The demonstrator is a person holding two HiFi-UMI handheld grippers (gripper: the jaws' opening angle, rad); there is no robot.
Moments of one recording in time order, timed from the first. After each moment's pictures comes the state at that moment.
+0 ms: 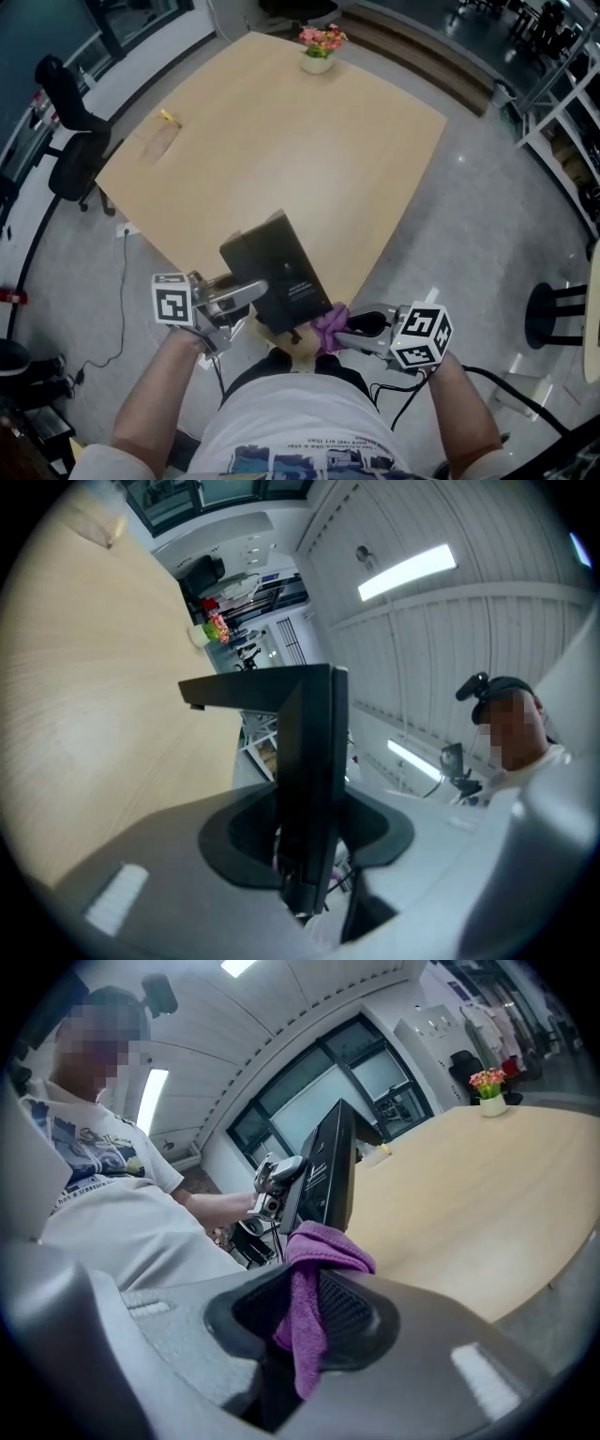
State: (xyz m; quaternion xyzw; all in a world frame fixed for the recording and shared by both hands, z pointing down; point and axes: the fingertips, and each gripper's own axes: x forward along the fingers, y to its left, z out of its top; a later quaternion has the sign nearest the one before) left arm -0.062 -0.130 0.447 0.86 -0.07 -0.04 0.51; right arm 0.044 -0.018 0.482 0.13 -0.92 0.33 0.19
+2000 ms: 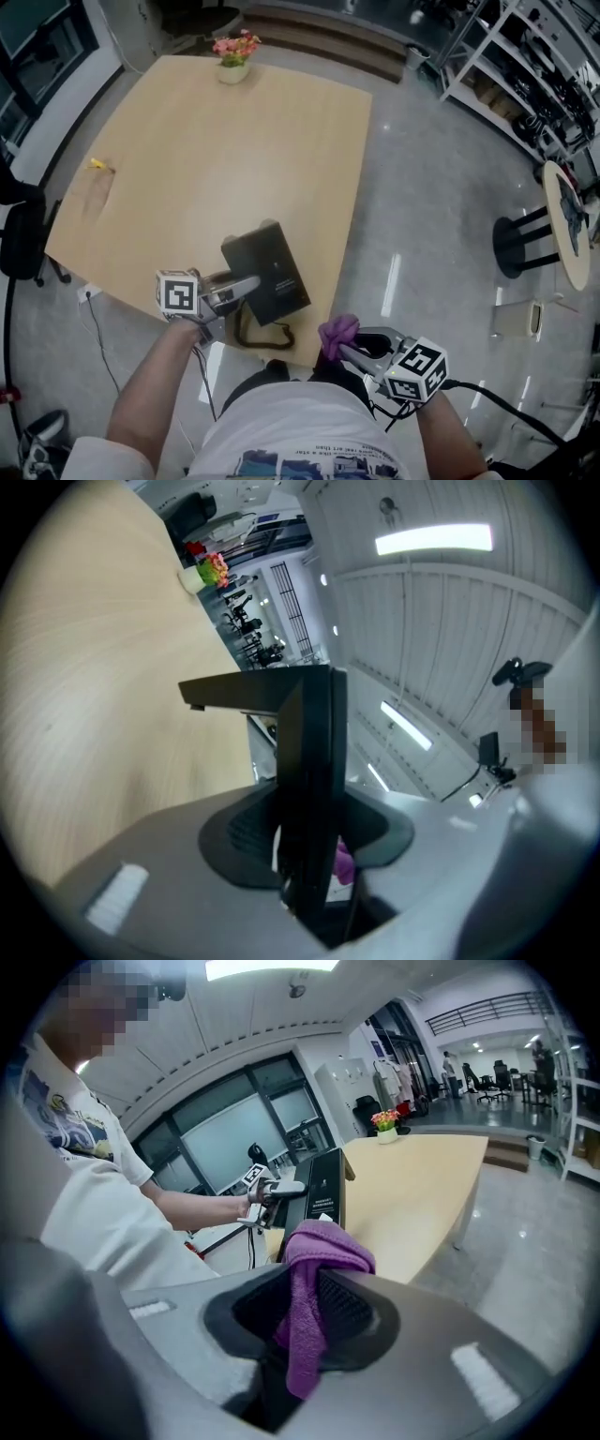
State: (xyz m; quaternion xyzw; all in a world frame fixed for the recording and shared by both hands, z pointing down) left arm -0.035 -0.174 0.525 0.85 0.05 0.08 0.52; right arm 0.049 0.018 0.483 0.44 -0.81 0.35 0.18
